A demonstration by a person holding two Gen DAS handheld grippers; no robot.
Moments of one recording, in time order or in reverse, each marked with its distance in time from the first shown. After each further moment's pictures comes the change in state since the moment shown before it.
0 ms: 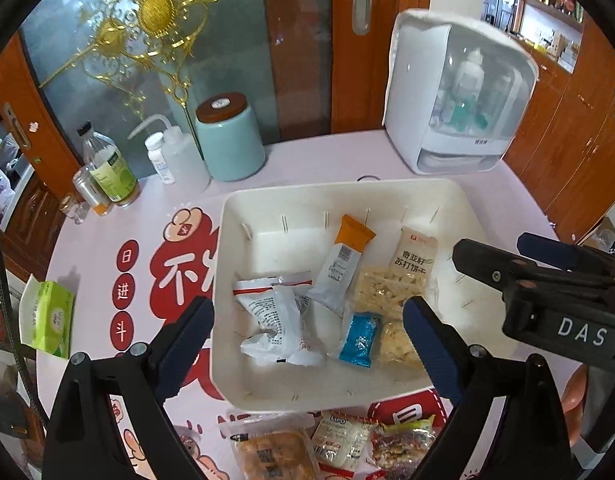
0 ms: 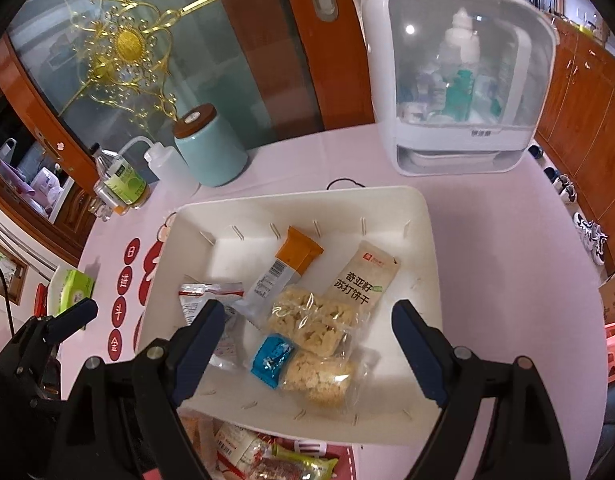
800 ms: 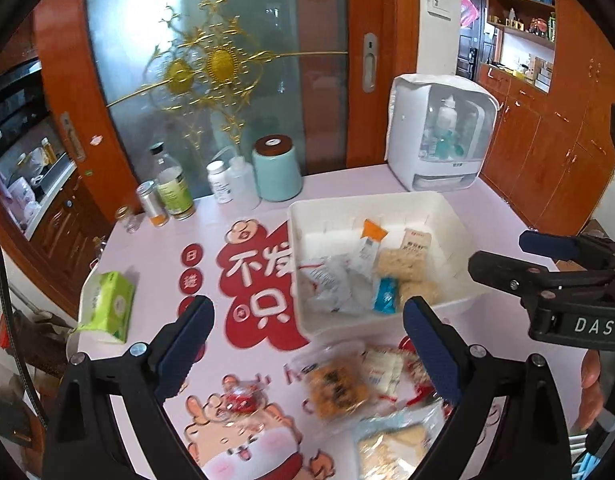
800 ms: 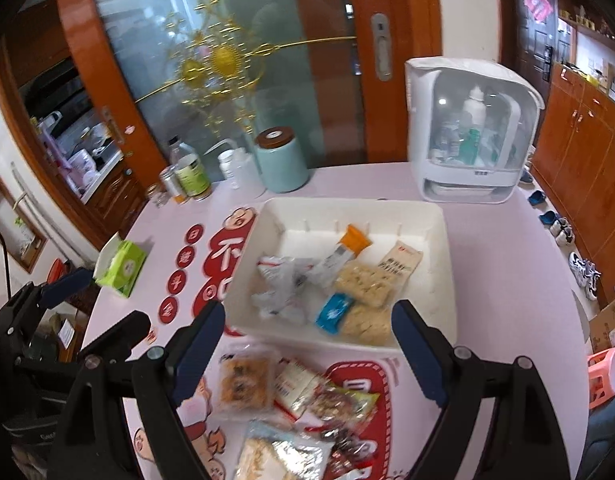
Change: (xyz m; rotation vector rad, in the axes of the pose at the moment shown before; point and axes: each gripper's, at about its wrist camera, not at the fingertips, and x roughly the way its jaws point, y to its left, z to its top) left arm -0.149 0.080 -0.090 0.023 -0.166 0.008; right arm -0.120 0.090 -0.078 -0.131 -0.117 0.029
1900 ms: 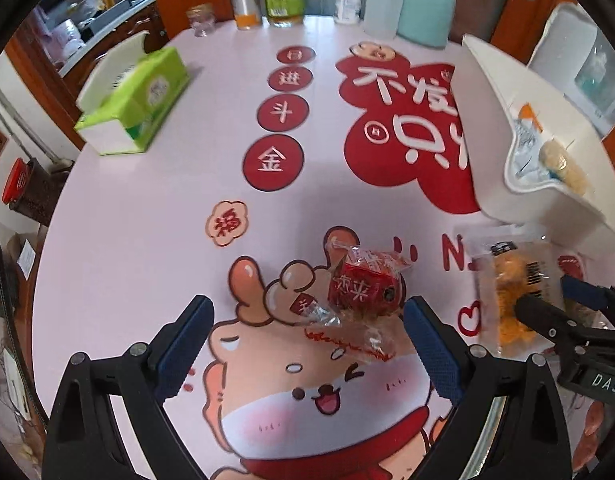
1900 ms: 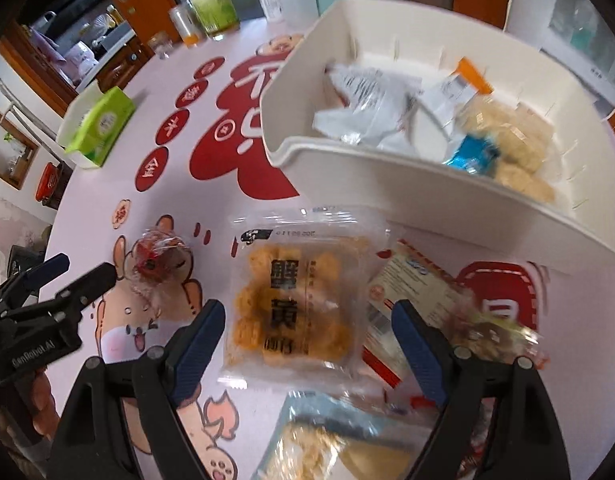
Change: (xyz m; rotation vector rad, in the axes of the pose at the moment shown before) left arm 0.160 0.127 -0.159 -0.295 0.399 0.143; right arm 0.189 0.078 -0.113 -0.082 0.386 0.039
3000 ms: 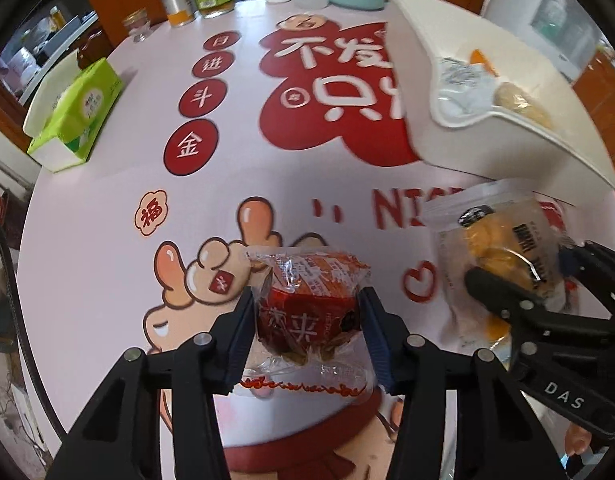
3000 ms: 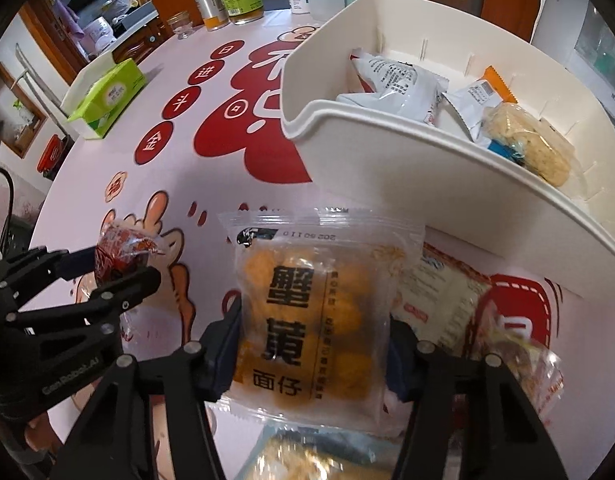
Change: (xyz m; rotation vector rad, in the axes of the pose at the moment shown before) left arm -0.005 -0.055 -0.020 0.138 0.044 -0.075; right arm 0.011 0.006 -0.013 -0.110 -0.026 -0.011
